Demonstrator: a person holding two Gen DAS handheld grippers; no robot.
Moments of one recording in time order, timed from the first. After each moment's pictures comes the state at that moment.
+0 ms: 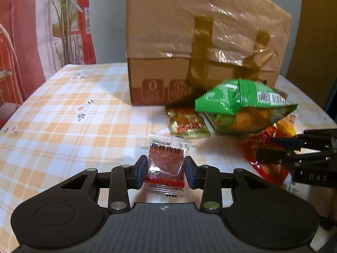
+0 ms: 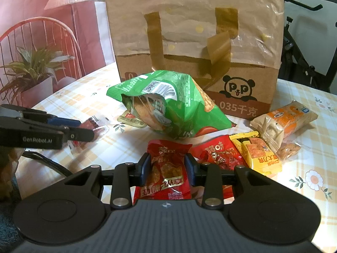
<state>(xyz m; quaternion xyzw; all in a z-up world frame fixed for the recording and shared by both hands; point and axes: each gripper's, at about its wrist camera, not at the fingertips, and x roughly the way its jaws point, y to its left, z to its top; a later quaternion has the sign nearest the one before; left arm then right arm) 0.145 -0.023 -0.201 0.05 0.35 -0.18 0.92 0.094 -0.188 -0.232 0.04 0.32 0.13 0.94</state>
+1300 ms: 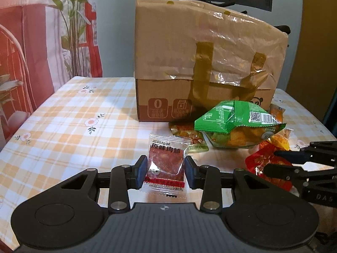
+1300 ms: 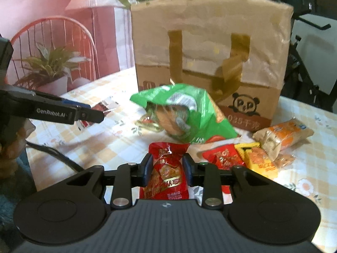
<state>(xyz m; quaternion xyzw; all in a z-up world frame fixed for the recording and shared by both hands) 0.129 -0.018 -0.175 0.04 0.32 -0.17 0.93 0.061 -0.178 -0.213 0.01 0.29 0.15 0.95</state>
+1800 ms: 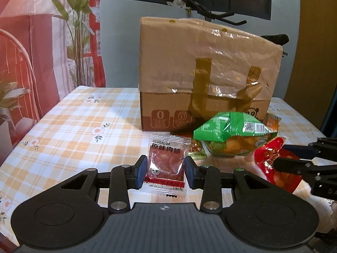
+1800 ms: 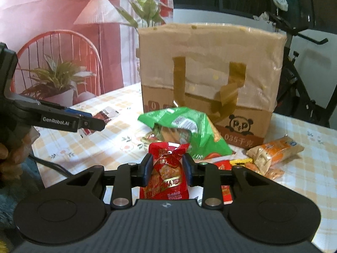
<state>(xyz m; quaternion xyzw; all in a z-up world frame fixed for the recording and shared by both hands) 0.113 -0.011 -0.160 0.04 0.29 -0.17 0.94 0.040 -0.178 -0.190 0.00 0.24 0.15 0.96</state>
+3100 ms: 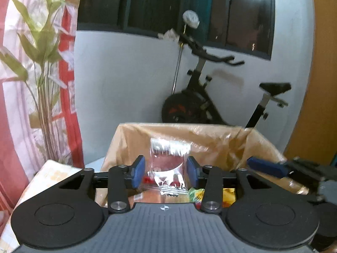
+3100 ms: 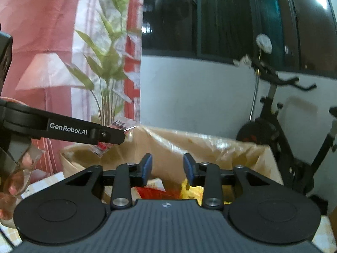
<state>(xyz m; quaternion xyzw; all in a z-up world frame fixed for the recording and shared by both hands) 0.308 -0.086 -0.033 0.00 0.23 -0.20 0.95 0.238 -0.207 -0.066 0.00 0.15 0.08 0.99</state>
